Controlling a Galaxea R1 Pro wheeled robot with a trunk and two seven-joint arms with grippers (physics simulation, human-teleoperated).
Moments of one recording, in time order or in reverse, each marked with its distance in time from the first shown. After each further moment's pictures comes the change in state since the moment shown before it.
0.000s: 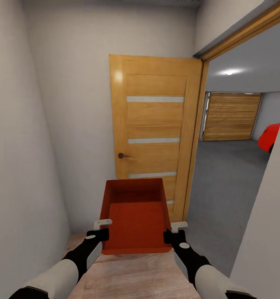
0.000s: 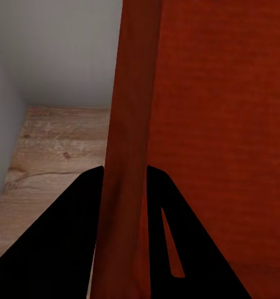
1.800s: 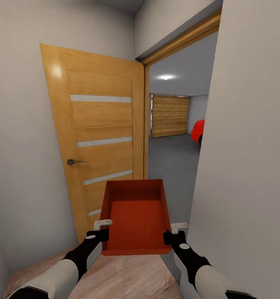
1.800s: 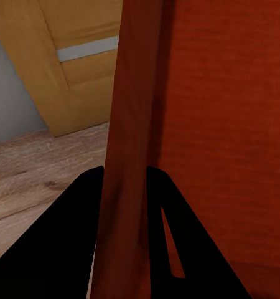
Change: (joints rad) left arm 0.000 0.000 0.000 -0.001 -0.006 0.012 0.002; right arm 0.000 0.000 -0.007 0.011 0.001 0.000 0.001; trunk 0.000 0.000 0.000
